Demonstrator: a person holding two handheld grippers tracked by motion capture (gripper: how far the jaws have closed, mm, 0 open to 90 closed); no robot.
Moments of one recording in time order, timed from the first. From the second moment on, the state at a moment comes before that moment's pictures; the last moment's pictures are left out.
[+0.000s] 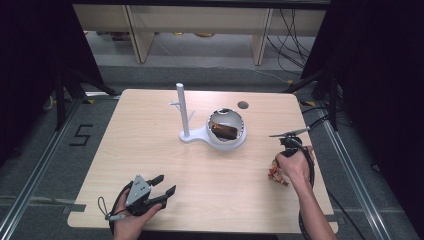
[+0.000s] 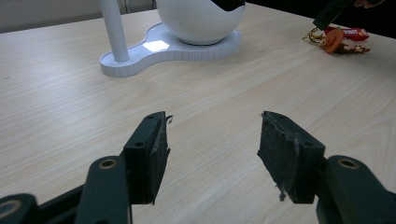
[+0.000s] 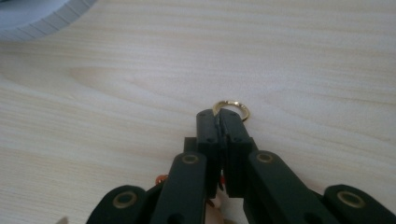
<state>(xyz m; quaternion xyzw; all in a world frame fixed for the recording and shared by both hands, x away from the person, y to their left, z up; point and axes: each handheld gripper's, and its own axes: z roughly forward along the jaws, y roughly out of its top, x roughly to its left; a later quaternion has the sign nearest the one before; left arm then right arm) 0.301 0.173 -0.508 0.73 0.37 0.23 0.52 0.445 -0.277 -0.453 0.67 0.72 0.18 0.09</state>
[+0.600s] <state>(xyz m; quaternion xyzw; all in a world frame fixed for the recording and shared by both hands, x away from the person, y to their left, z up) 0.300 0.167 -0.501 0.74 0.35 0.21 0.54 0.436 -0.268 -0.415 0.62 0.73 0.25 0.15</state>
